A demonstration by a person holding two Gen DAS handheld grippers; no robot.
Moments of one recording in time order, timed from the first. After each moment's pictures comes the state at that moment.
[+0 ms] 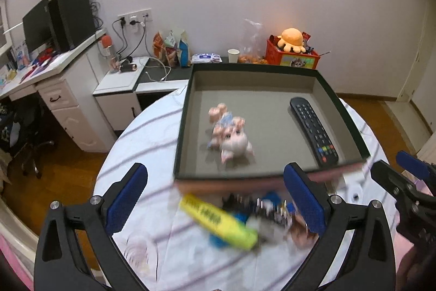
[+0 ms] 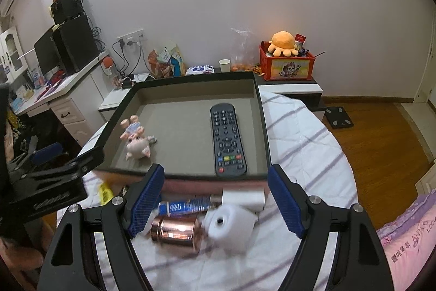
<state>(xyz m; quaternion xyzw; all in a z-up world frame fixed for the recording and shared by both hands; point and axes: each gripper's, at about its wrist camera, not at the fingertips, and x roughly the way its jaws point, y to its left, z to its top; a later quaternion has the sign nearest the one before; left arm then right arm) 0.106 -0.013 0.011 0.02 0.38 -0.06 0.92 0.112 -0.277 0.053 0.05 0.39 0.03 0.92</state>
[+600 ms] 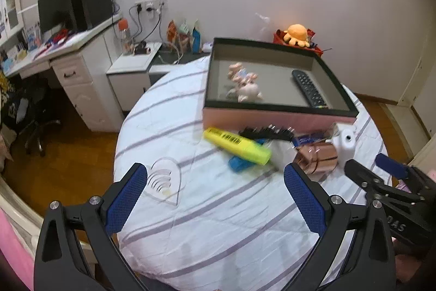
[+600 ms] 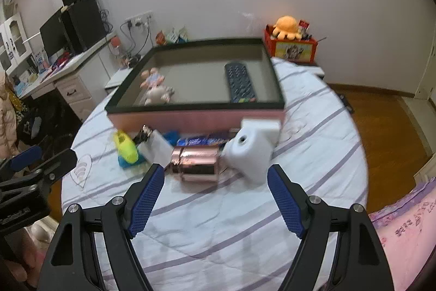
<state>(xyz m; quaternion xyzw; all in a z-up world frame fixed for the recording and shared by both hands) 0.020 0.021 -0.004 -0.01 0.40 -0.04 0.92 0.049 -0.248 0.022 0.04 0.42 0.04 0.90</state>
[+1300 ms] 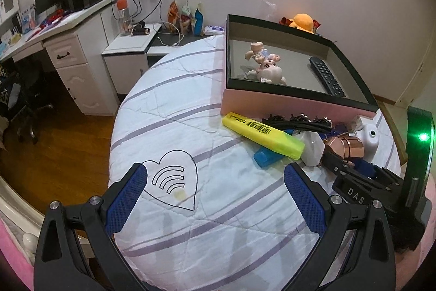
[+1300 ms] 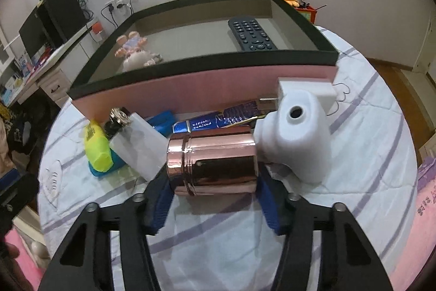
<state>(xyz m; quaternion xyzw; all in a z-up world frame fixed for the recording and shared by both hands) 0.047 0.047 -0.043 -0.03 0.43 -0.05 0.90 0.096 -0.224 -0.047 0.06 0.47 0.01 0.88</state>
